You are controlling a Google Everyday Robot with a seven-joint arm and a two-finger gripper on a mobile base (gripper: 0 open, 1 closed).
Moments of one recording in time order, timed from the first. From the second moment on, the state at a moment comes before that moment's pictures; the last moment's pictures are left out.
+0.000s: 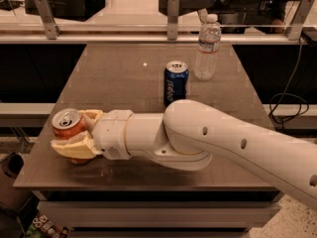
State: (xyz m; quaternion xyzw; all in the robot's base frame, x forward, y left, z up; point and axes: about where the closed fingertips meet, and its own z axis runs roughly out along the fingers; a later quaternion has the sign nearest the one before) arm 0.430 0.189 0.873 -0.50 0.60 0.39 0.50
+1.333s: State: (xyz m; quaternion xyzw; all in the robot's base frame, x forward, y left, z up) arm 0.425 0.194 0.876 -0.51 0.59 0.38 0.50
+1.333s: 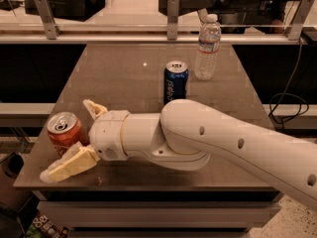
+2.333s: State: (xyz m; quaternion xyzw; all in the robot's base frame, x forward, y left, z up) arm 0.460 0.150 0.943 -0.49 0.60 0.33 0.53
